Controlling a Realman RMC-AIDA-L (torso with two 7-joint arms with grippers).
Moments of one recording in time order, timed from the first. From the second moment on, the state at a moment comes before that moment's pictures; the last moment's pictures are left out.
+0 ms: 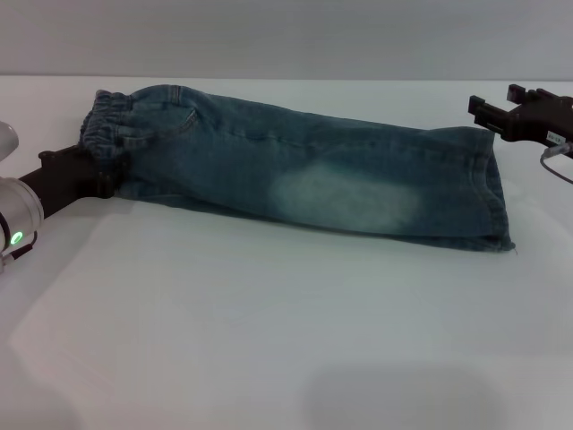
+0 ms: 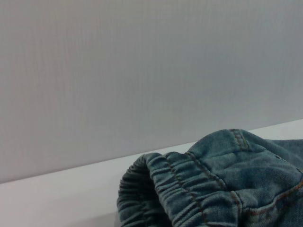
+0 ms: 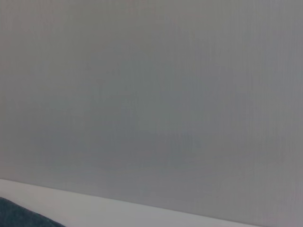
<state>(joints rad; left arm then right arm) -0.61 -2.06 0.47 0.30 1.77 0.79 -0.96 0.64 2.07 -0.59 -0.43 -1.71 -0.83 1.20</state>
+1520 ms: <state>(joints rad) -0.67 -2.06 0.47 0.32 1.77 1.12 -0.97 0.71 2.08 -0.59 -0.30 -1.63 -0.83 1.08</state>
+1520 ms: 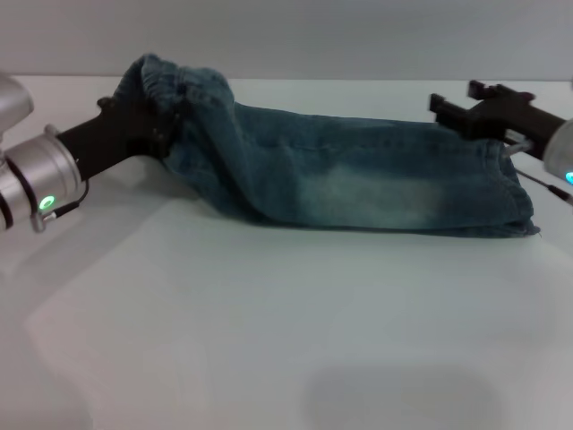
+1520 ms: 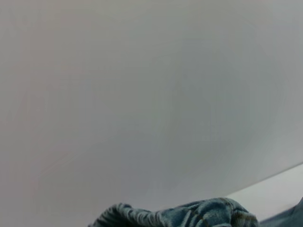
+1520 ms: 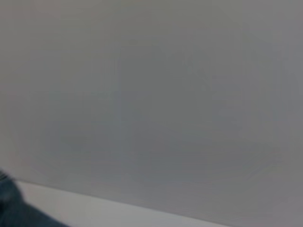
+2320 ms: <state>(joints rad) -0.81 -2.06 0.47 0.40 1.77 1.26 -1.06 0.84 2.08 -0.59 -0.15 -1.63 -0.80 1.03</state>
